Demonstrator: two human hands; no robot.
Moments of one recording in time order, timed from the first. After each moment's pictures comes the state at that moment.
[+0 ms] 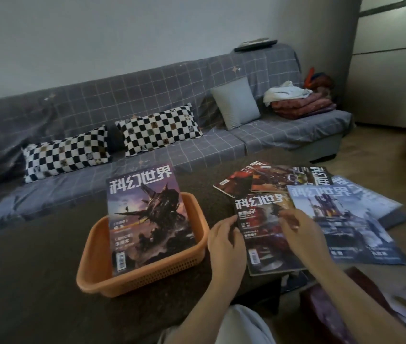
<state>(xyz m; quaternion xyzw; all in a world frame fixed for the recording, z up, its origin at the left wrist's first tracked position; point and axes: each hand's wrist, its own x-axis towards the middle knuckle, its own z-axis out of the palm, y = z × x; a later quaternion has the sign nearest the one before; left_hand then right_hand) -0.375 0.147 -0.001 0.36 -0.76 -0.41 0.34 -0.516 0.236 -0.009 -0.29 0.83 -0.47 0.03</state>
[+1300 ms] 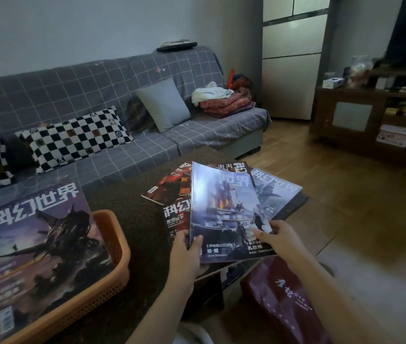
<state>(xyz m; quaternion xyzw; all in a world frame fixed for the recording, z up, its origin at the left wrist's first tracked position) -0.454 0.172 -0.034 0.36 -0.65 -0.63 0.22 -0.588 0.338 -0.041 -0.09 0.79 -0.57 0.19</state>
